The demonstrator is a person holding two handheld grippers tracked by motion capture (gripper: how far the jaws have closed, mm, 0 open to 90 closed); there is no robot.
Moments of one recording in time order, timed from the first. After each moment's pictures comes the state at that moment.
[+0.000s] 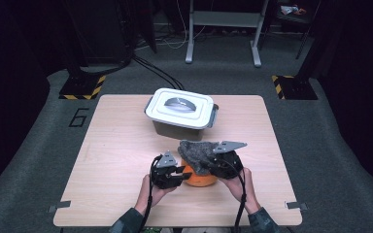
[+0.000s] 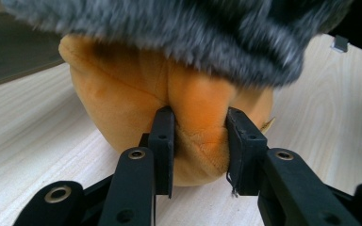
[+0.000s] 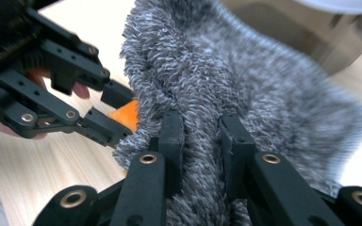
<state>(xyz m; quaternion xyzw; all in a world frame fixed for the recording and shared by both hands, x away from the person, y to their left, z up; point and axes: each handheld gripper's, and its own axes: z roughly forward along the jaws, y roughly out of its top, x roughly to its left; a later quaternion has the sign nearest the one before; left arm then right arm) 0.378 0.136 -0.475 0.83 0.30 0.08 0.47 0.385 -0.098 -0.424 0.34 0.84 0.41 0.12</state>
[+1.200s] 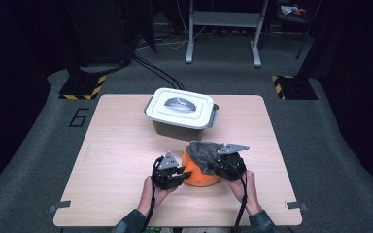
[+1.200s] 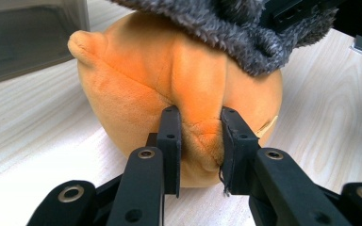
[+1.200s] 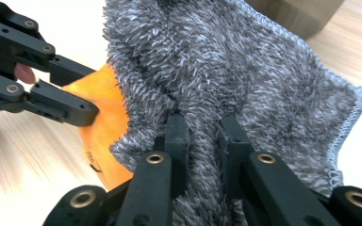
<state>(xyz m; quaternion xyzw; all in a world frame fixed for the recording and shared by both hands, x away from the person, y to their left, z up) 0.376 0.132 -0.483 0.82 0.31 0.10 0.47 0.390 -0.115 -0.446 0.38 0.83 0.39 0.14</state>
